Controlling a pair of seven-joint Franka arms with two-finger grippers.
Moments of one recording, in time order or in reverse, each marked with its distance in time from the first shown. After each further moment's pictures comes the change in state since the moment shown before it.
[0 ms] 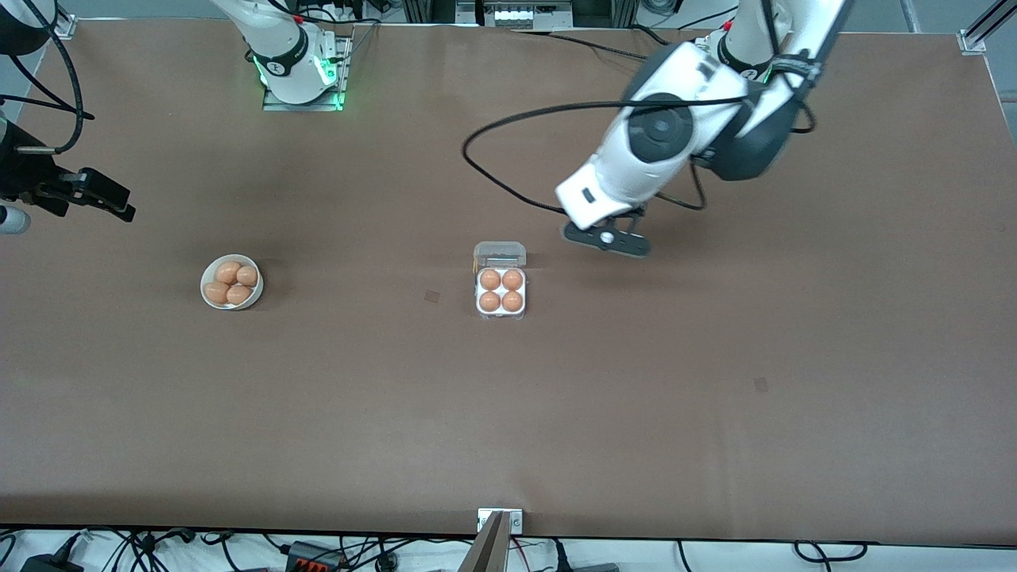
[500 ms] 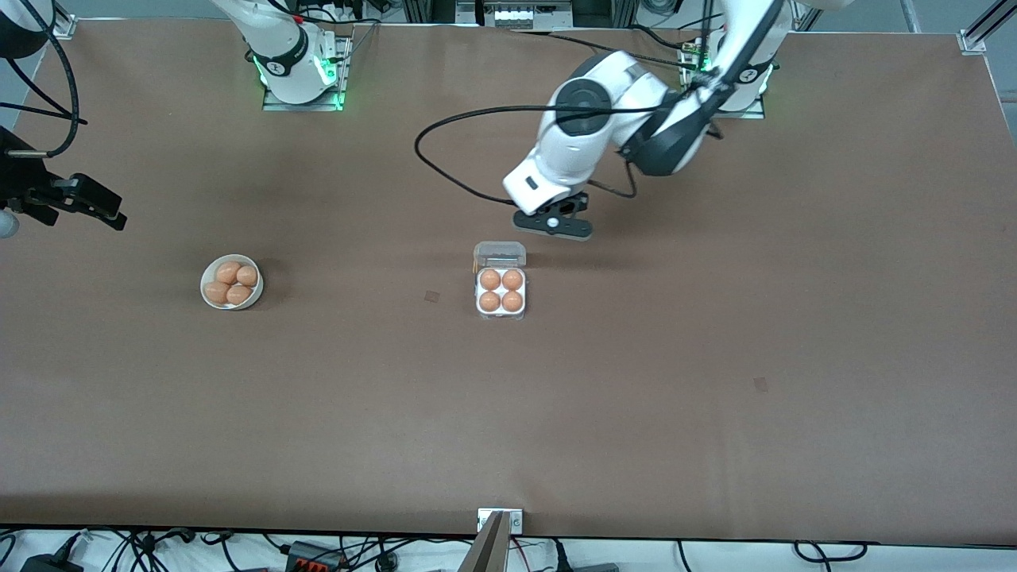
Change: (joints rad) left arm -0.138 0.085 -0.002 -0.120 0.086 0.330 -0.220; right arm -0.007 0.004 -0.001 0.005 -0.006 0.045 -0.025
